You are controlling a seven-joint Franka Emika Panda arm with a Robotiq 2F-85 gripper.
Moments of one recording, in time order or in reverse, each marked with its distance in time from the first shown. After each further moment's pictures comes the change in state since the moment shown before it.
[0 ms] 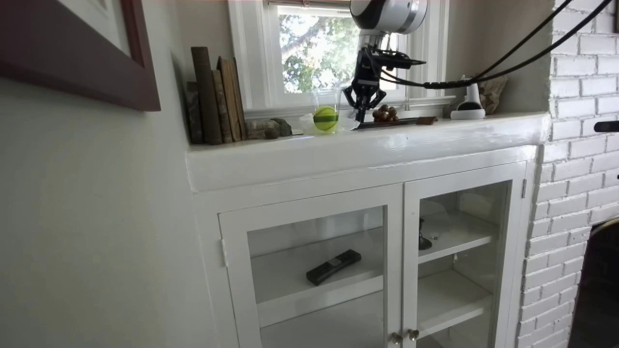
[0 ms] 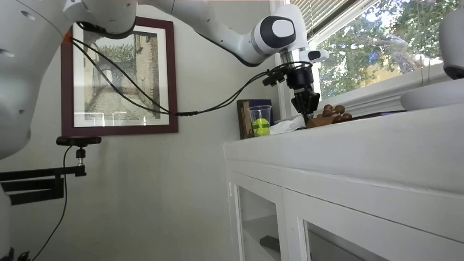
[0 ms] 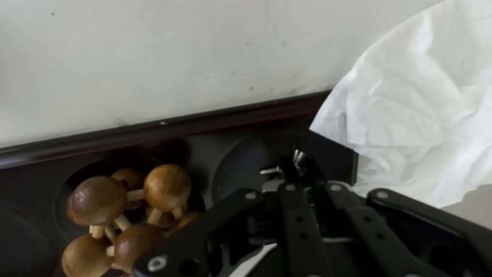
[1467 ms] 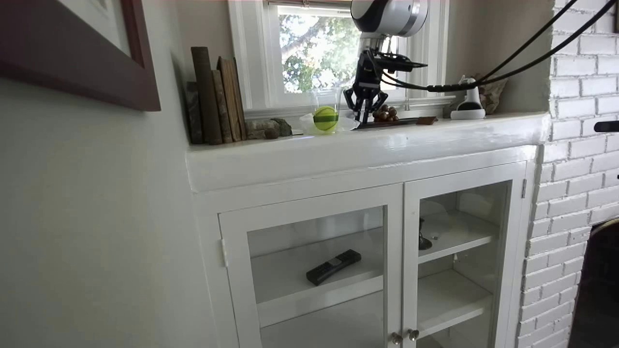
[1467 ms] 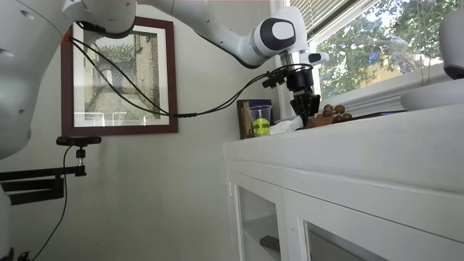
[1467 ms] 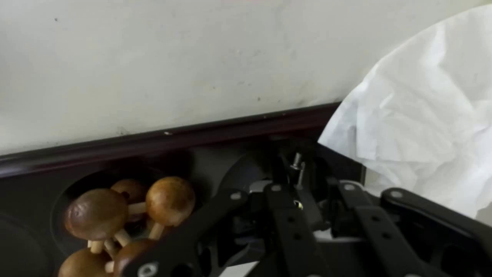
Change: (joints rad) arm -0.002 -0.003 0.001 -0.024 0.001 0.010 -0.024
